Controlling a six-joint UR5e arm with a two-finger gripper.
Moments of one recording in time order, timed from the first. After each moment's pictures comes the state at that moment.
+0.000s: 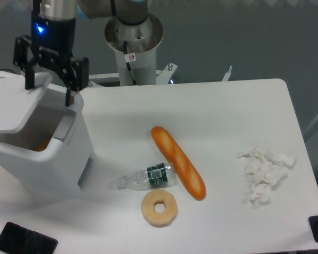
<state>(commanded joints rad) 2.16 -1.58 -1.61 -1.09 1.30 0.48</state>
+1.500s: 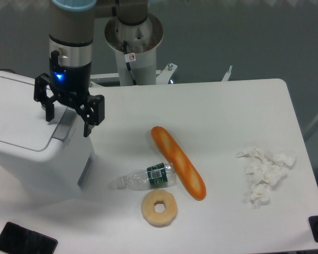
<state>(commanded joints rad) 2.16 -1.66 -1.59 -1.08 1.32 0.51</state>
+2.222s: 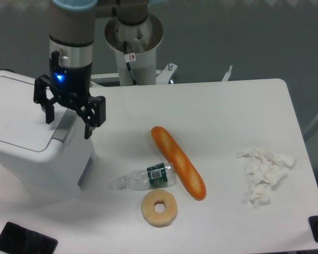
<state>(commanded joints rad) 2.22 -1.62 -1.55 -1.09 1.32 0.50</state>
